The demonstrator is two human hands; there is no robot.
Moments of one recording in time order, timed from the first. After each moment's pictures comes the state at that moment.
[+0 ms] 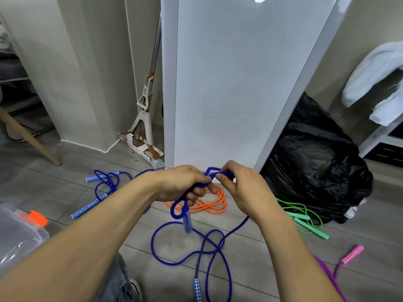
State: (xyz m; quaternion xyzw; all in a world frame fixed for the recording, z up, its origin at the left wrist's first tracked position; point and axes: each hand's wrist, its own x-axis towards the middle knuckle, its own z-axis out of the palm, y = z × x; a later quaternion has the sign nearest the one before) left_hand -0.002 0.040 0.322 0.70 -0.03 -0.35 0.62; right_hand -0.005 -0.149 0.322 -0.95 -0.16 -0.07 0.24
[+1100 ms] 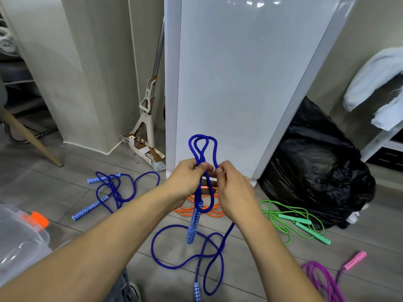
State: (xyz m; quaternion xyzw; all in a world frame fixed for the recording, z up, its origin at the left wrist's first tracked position) left_hand -0.005 0.013 0.317 0.65 0.10 -0.08 0.75; right_hand -0.013 -0.117 0.312 -0.93 -0.09 -0.08 0.34
